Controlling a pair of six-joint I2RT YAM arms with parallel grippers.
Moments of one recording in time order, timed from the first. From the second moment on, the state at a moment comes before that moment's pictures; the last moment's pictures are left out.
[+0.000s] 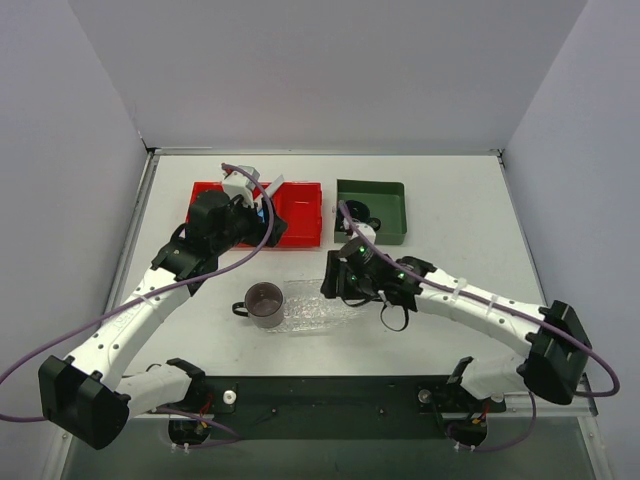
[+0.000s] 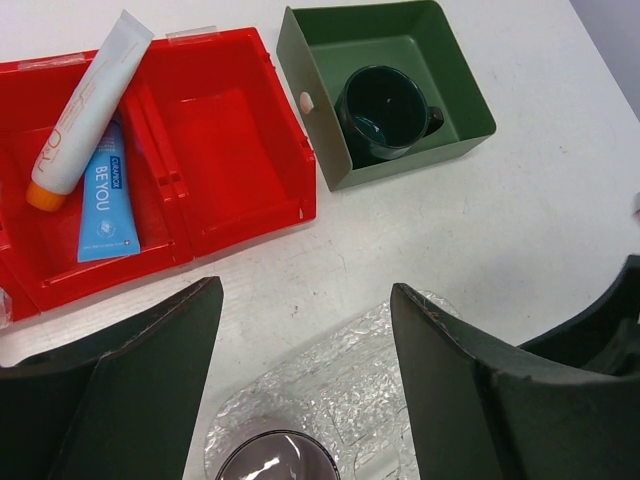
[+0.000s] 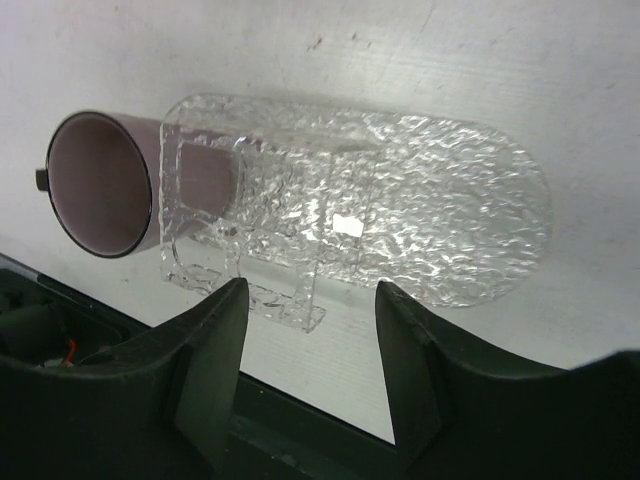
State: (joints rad) left arm -0.47 1.13 1.00 -0.26 0.10 -0.30; right arm 0.95 1.36 0.95 -0.45 0.16 0.78
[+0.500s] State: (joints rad) left arm -0.47 1.11 1.00 -0.25 0.06 -0.30; right arm 0.46 1.27 1.17 -0.68 0.07 0.53
